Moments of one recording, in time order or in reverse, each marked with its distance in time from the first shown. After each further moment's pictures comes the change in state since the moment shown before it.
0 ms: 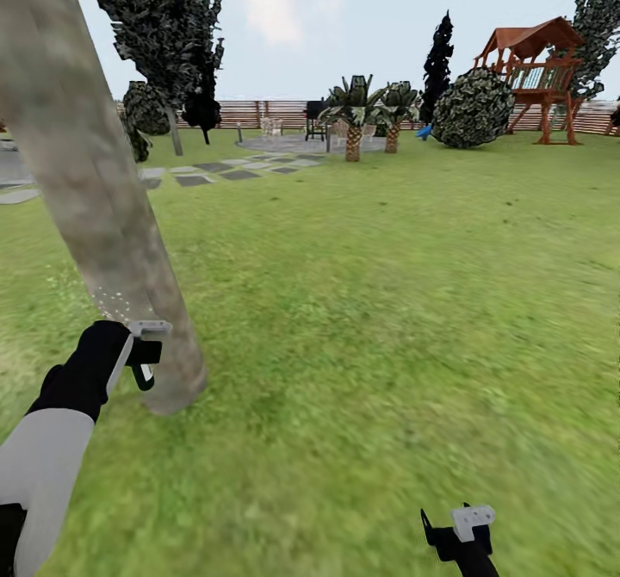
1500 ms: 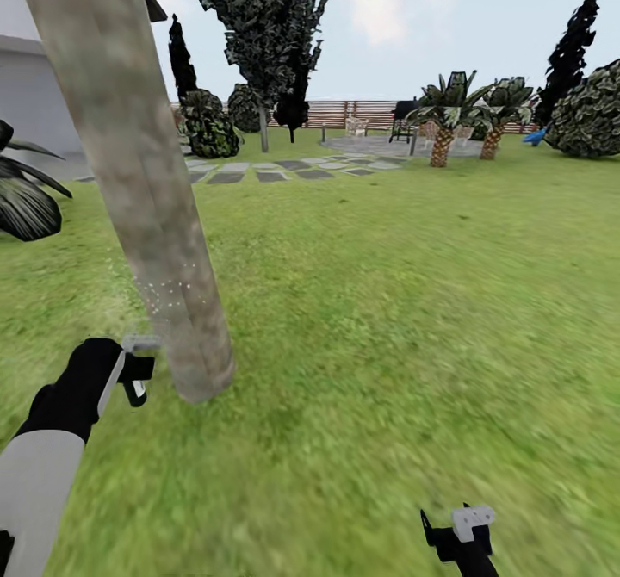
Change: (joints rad) left arm 0.077 0.013 0.036 -0.032 0.000 -0.012 -0.001; right arm 0.000 0.000 0.001 0.002 0.002 0.000 0.001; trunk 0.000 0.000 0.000
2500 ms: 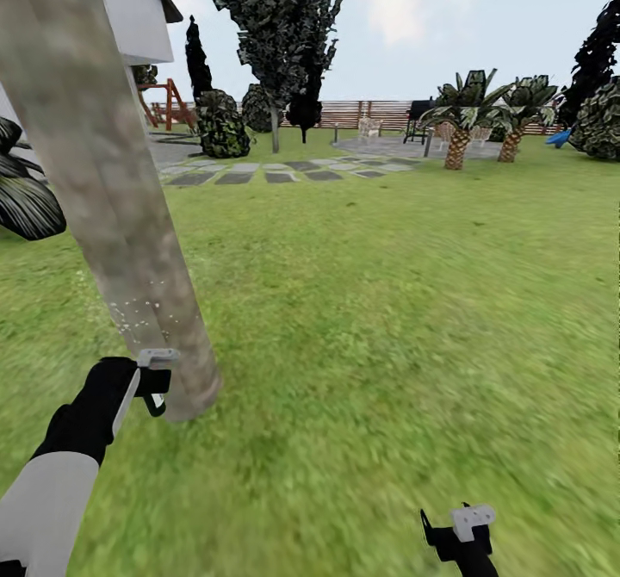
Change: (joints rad) left arm 0.079 -0.064 0.009 -0.035 0.006 -0.060 -0.005; right arm 0.000 0.000 0.000 -0.002 0.000 0.000 -0.001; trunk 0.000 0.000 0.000
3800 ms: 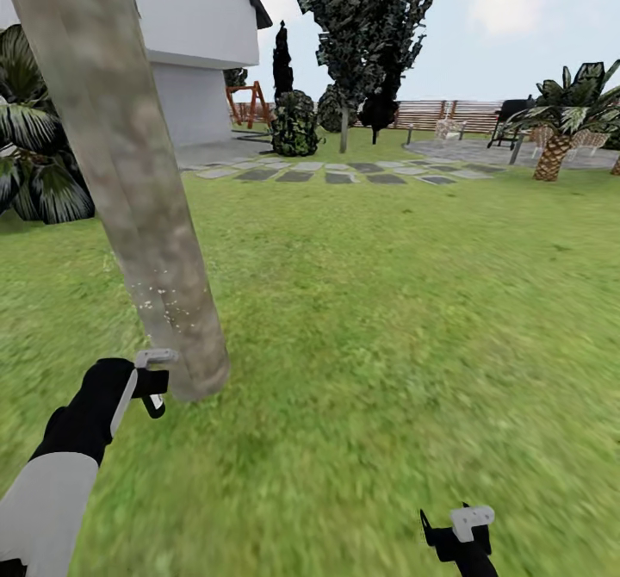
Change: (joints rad) left arm 0.000 -0.006 0.037 0.007 0.004 -0.002 0.003; right arm 0.000 0.001 0.002 0.002 0.000 0.000 0.001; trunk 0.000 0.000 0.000
